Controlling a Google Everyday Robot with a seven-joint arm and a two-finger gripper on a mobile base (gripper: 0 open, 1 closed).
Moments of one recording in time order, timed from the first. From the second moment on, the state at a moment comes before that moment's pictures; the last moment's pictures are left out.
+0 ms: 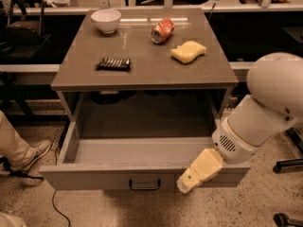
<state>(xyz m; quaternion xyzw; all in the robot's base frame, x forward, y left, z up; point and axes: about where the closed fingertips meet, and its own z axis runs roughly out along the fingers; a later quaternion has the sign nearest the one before) 0.358 -0.134 0.771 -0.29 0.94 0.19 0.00</state>
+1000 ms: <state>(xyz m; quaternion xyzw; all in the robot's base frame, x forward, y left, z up) 0.338 -0.124 0.680 -0.20 0.96 0.18 -0.09</state>
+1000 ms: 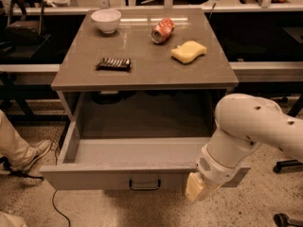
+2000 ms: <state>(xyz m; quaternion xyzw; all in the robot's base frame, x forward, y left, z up) 0.375 -0.143 0.619 -0.19 0.97 0.12 -0.12</state>
